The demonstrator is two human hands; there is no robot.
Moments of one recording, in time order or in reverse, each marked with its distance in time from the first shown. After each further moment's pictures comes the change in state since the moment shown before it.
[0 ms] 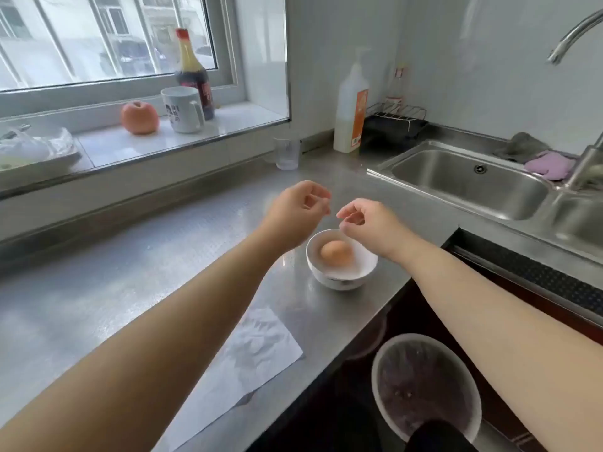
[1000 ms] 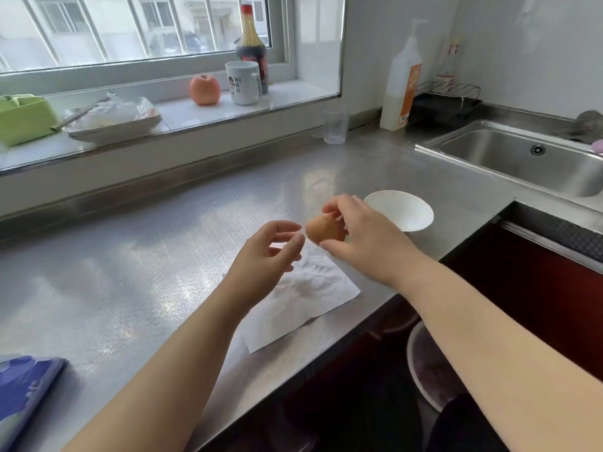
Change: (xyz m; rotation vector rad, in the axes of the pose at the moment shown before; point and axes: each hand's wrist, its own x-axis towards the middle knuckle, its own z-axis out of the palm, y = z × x) left_hand -0.168 -0.096 -0.060 -0.286 0.097 -0.134; right_hand -0.111 -0.077 0.094 -0.314 -0.066 -0.360
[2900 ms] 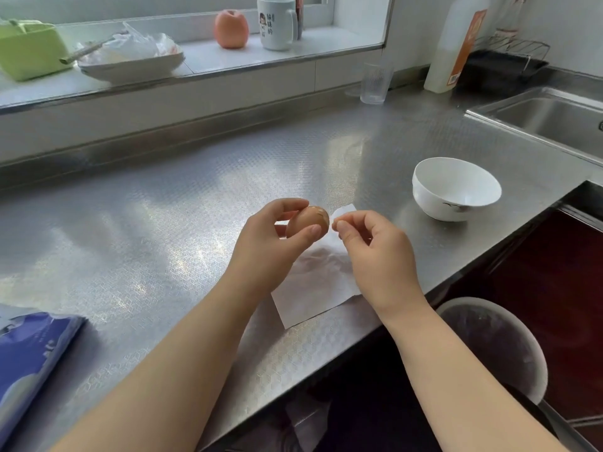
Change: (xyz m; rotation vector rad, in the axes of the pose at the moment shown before) left_hand -0.016 -0.026 -0.024 0.000 0.160 -0.063; right_hand -0.021 -0.024 0.094 0.496 0.325 0.289
